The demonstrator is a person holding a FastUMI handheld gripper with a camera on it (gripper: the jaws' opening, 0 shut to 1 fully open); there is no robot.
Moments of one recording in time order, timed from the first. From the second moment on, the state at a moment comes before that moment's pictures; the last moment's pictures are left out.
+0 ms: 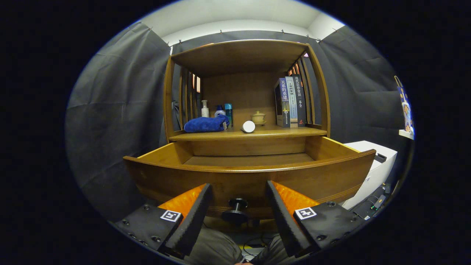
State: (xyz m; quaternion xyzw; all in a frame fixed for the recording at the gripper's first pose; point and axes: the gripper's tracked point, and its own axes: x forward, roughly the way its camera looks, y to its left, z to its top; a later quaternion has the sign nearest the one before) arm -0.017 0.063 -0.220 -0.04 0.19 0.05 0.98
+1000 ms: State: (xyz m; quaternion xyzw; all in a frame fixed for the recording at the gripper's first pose) arm 0.071 0.056 -0.233 -0.07 0.17 0.00 0.98
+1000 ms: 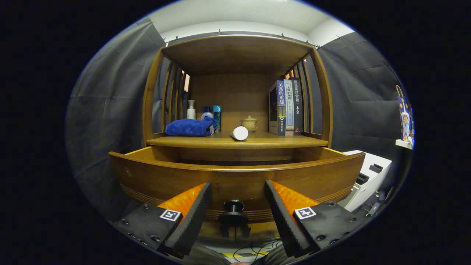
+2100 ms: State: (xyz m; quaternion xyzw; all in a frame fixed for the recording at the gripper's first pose) arm 0.175 0.053 -0.252 -0.07 0.19 0.00 0.98
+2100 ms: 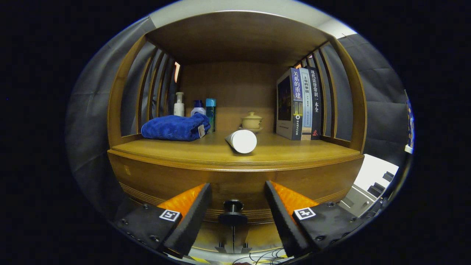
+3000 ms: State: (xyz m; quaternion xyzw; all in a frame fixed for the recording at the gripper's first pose) arm 0.076 0.052 0.003 -0.05 0.06 0.08 0.99
